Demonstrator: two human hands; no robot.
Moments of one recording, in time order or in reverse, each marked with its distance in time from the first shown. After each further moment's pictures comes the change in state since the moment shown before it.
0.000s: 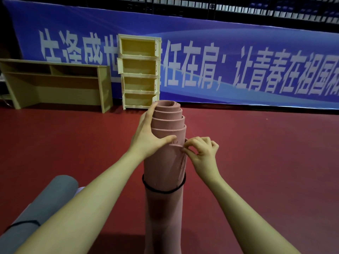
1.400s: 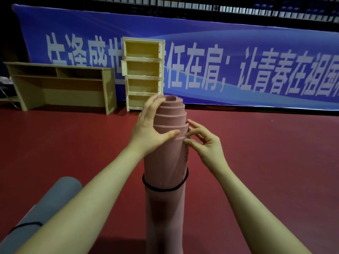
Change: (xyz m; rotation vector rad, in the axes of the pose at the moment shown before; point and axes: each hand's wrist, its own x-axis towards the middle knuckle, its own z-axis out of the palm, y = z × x) left_hand 0.015 0.004 -0.016 0.092 0.040 0.254; right_hand 0.034 -0.011 -0.013 0.681 -0.174 0.172
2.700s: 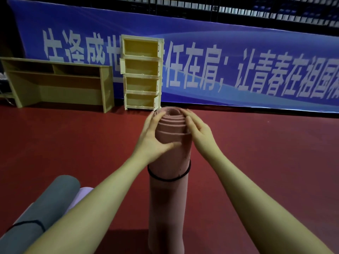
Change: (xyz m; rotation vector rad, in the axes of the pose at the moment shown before) left_hand -0.023 -0.006 0.015 -0.120 -0.046 -0.268; right_hand 0.029 -0.029 0.022 -0.225 0.000 0.027
